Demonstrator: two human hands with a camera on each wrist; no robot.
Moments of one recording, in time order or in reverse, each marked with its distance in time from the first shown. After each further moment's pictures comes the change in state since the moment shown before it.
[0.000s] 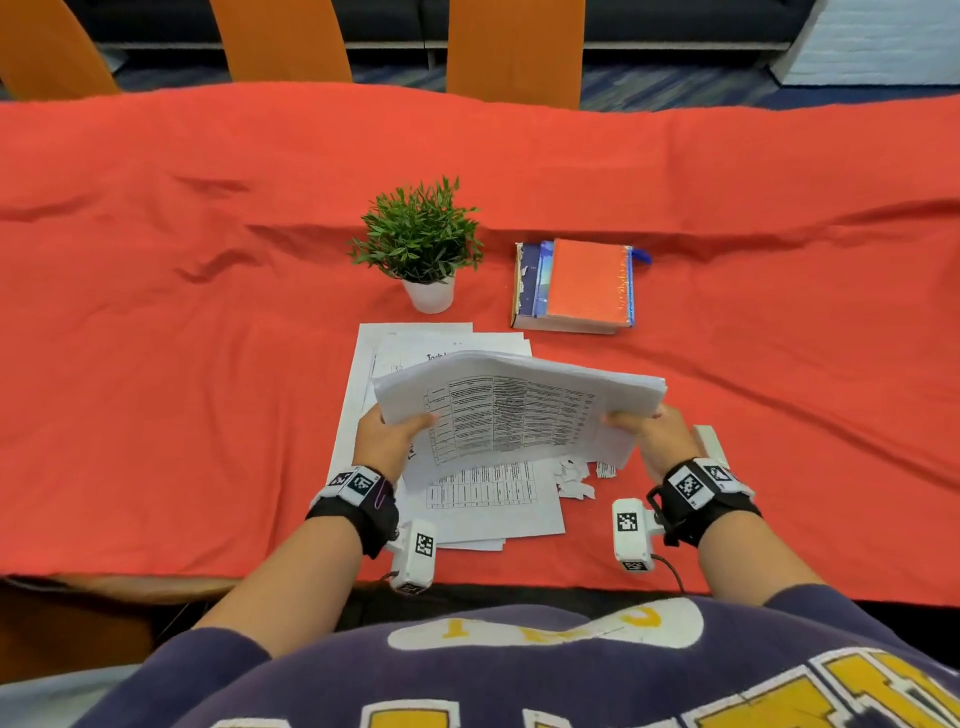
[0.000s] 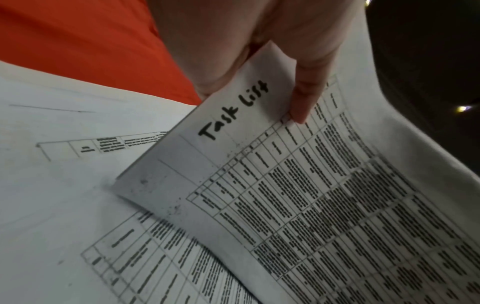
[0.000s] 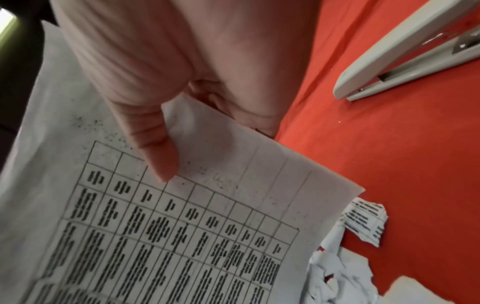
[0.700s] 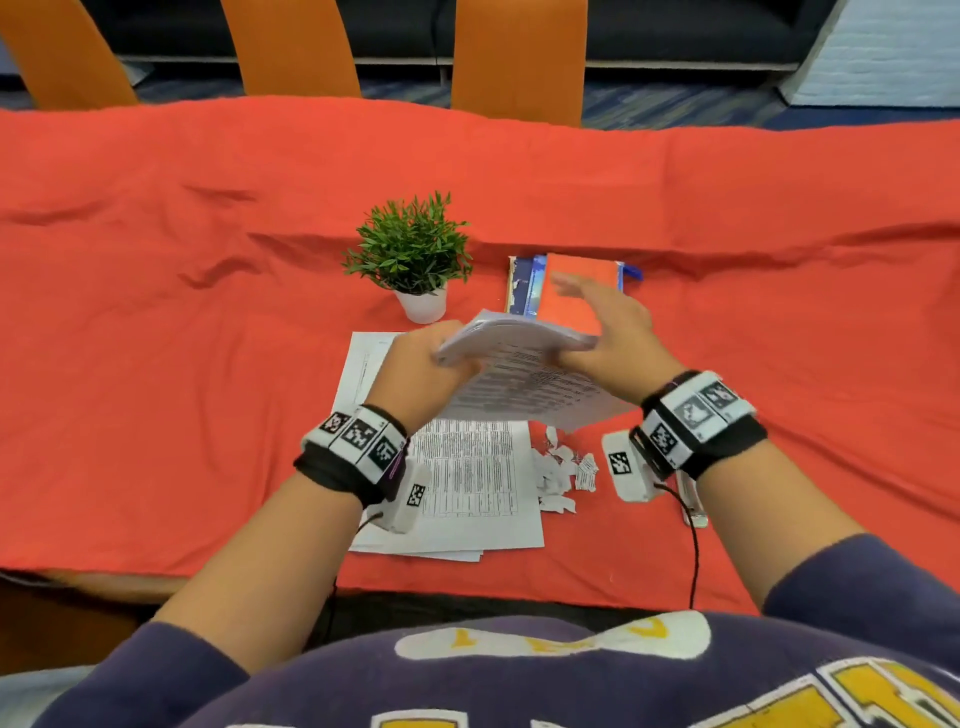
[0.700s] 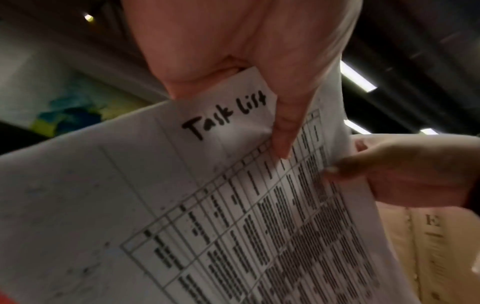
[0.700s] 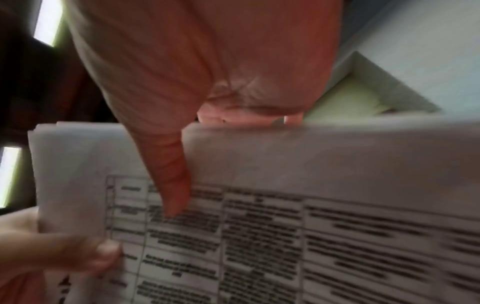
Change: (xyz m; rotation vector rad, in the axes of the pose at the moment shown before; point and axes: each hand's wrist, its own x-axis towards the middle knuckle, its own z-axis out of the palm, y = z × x) left_hand -0.037 0.116 0.058 0.529 -0.223 0.535; right_hand -0.013 -0.143 0.030 -0.861 -0.197 -0.661
